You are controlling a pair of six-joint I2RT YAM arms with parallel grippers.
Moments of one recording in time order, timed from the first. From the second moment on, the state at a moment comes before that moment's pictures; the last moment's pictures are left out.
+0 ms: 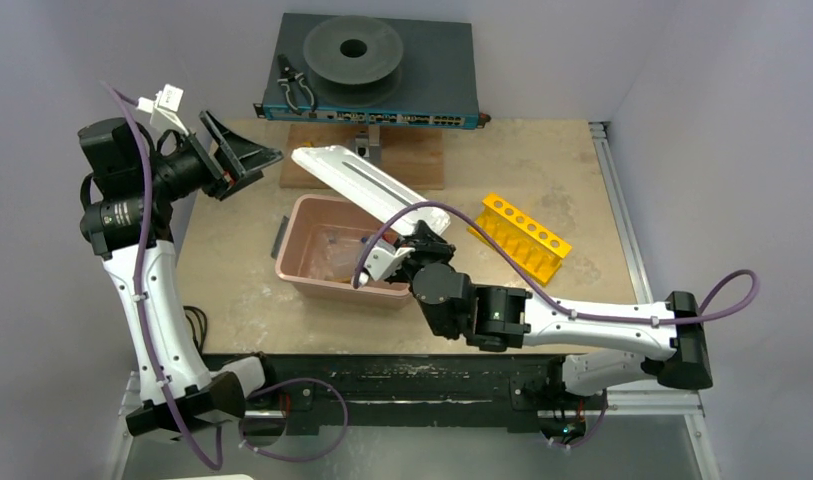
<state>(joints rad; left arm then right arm) 0.34 1.15 1.62 -0.86 0.99 -0.61 1.38 1.25 1.10 -0.05 0.99 -0.71</state>
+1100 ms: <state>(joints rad) 0.36 1.12 1.33 -1.02 0.46 0.14 1.59 1.55 1.03 -0.13 1.05 -0.65</state>
